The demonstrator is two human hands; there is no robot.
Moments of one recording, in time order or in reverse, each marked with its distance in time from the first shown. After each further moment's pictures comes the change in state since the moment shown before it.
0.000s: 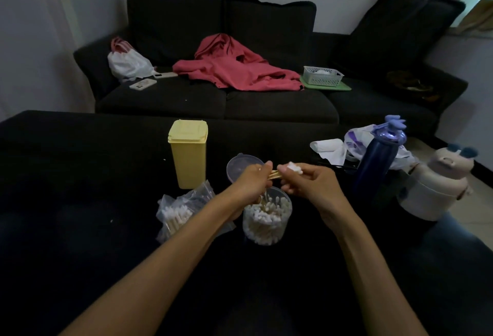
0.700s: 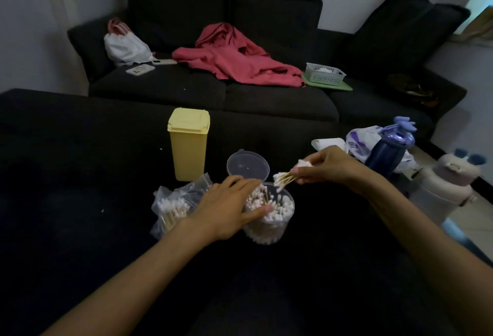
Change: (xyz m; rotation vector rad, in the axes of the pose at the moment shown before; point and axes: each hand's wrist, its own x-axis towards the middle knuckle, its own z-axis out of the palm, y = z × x) left_hand -0.015 -0.063 -0.024 1.016 0.066 0.329; right_hand 0.049 -0.024 -0.036 -0.606 -0.242 0.126
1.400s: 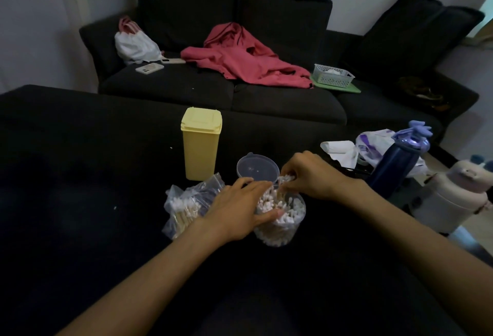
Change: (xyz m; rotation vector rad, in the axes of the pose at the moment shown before) left_hand 0.000 -0.001 -0.001 -0.085 -0.004 -0.011; right_hand 0.027 -0.015 0.043 -0.760 -0.030 -0.391
